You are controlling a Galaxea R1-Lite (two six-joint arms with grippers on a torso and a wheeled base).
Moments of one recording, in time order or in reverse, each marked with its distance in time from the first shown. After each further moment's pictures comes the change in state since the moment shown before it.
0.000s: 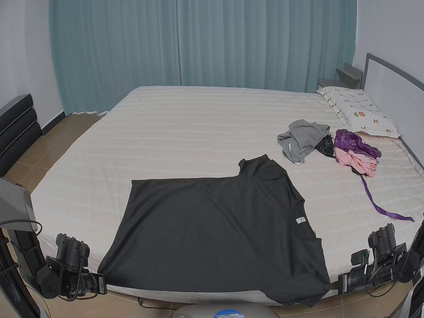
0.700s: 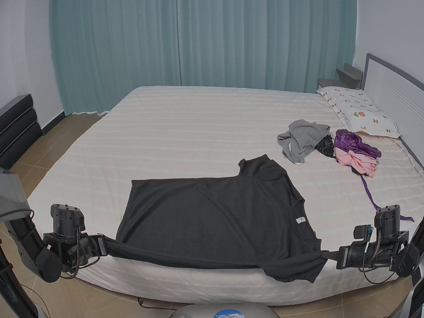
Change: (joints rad) left arm 0.024 -0.061 -0.177 -0.103 0.006 -0.062; right arm -0.007 -0.020 -0.063 -0.234 -0.010 0.047
